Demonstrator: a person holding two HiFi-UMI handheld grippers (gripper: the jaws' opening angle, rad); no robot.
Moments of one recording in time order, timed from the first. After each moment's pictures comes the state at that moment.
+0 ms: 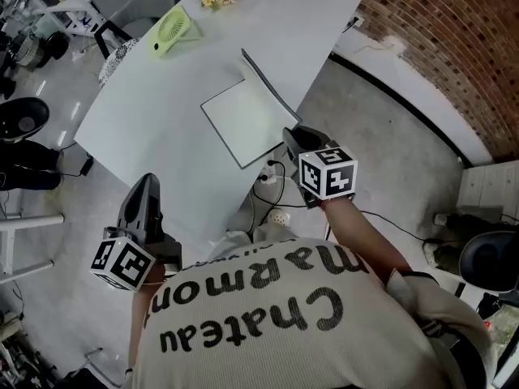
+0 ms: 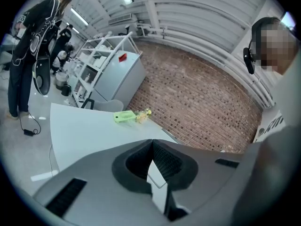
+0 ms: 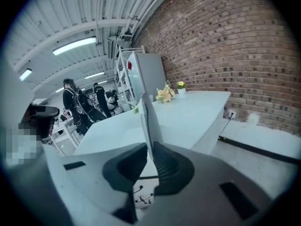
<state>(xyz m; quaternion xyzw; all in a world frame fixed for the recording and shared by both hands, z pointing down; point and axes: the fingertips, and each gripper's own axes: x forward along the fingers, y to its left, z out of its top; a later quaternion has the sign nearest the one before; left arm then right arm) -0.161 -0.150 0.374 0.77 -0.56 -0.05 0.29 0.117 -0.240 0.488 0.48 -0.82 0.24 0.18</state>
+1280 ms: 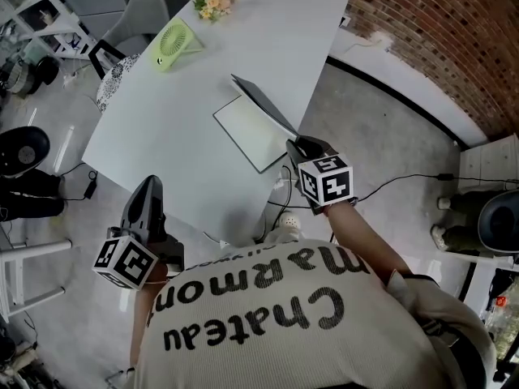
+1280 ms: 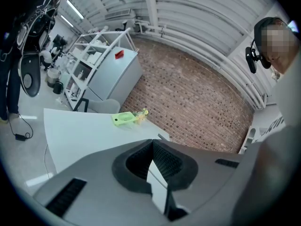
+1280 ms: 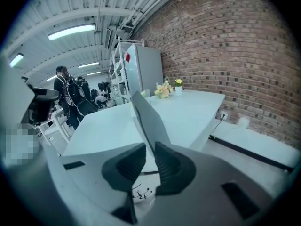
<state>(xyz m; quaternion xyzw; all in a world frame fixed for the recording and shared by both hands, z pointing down) -0.213 -0.177 0.372 0.80 -0.52 -0.05 0.29 0.084 -0.224 0.499 0.52 -0.79 0.22 0.23</state>
